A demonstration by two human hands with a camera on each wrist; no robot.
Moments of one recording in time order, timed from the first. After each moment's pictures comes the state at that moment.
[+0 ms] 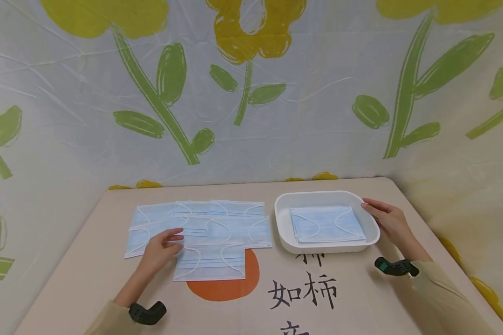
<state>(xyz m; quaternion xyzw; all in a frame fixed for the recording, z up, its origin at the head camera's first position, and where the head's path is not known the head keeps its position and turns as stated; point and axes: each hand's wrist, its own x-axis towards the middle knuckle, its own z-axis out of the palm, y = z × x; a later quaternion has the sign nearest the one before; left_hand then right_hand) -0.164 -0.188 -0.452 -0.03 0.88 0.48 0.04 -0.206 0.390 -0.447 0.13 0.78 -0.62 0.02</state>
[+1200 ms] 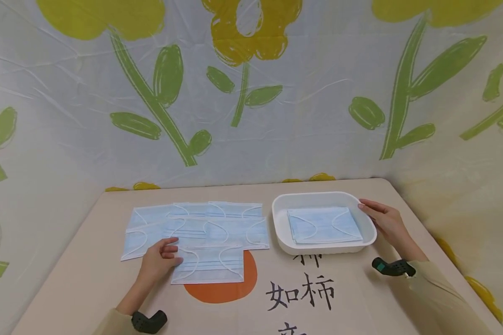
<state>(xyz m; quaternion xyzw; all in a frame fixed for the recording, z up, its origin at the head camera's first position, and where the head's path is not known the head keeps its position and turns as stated) -0.154 -0.189 -0.473 -0.08 0.89 0.44 0.03 -0.206 0.391 -0.448 0.14 0.78 -0.61 0.02</state>
